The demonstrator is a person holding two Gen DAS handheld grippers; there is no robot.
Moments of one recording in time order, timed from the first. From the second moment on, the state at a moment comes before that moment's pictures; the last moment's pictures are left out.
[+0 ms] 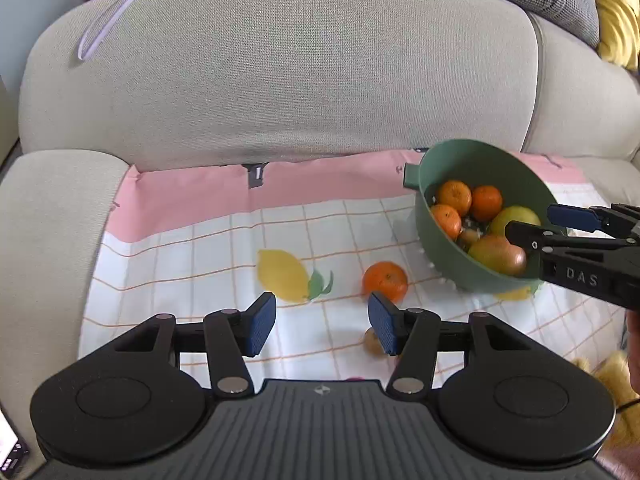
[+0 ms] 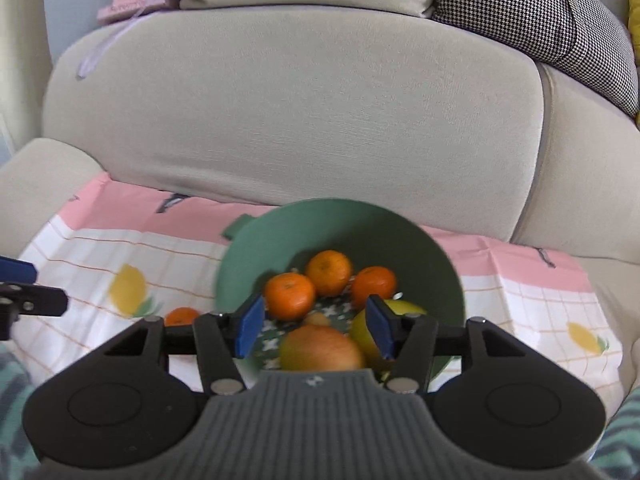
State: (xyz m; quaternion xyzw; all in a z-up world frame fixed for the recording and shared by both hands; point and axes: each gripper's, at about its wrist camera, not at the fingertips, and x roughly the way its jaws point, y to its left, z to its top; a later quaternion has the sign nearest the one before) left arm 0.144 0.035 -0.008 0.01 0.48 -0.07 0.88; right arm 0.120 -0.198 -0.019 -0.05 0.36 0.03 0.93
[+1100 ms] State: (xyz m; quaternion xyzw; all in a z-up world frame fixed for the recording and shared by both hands) left arm 0.101 0.055 -0.054 -0.01 0.52 -0.13 0.85; right arm 0.049 -0.110 -0.088 -0.16 0.38 0.11 0.90
